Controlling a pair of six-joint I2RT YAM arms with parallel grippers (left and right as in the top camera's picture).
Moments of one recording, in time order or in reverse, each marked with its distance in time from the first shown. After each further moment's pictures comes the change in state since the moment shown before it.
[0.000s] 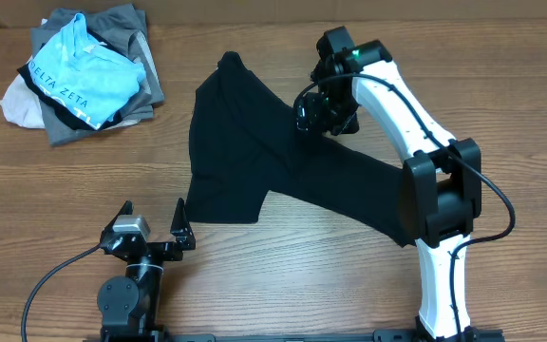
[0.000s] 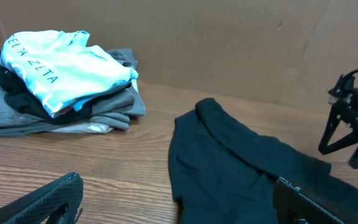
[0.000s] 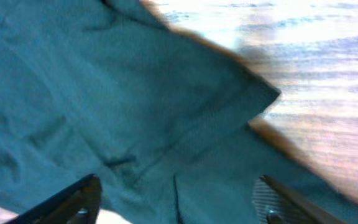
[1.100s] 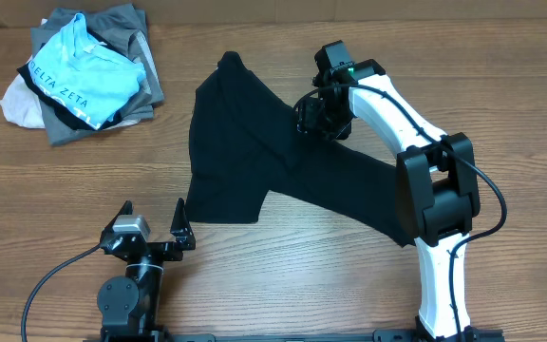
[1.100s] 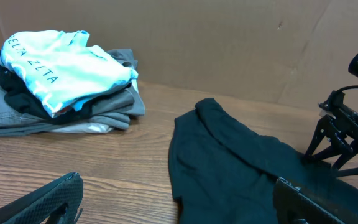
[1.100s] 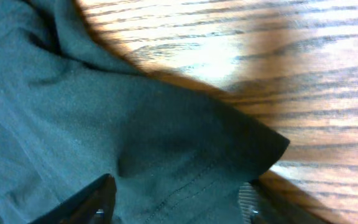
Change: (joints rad) left arm 0.000 0.000 0.000 0.000 0.000 0.000; right arm -0.001 0.011 -0.130 0.211 0.013 0.129
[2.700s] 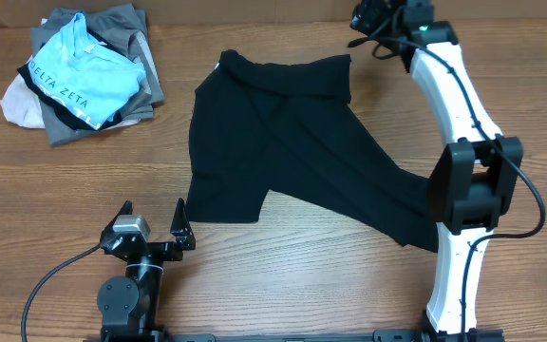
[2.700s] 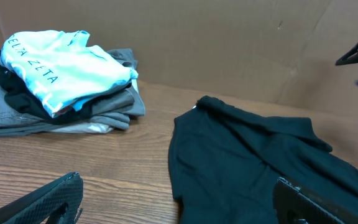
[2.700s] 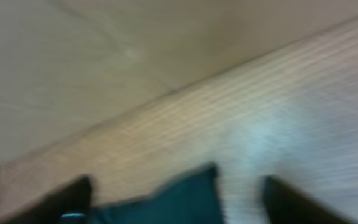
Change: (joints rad) left arm 0.000 0.000 0.000 0.000 0.000 0.000; right arm -0.241 0.020 0.297 0.353 0.164 0.109
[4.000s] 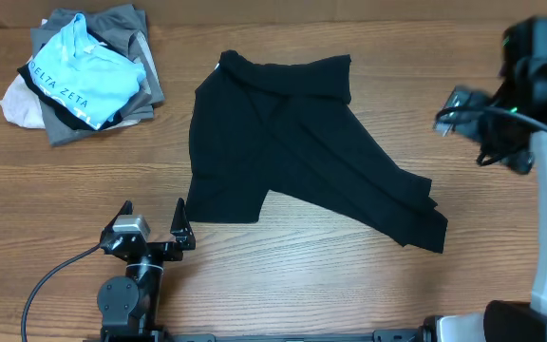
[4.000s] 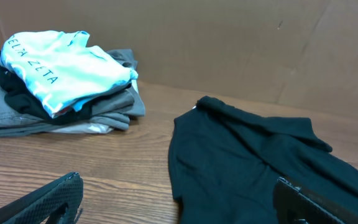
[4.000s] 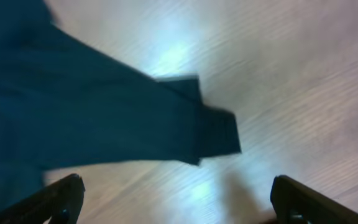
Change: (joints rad) left arm 0.000 0.000 0.000 0.000 0.000 0.000; right arm -0.129 -0.737 -0.314 -1.021 0.149 -0.045
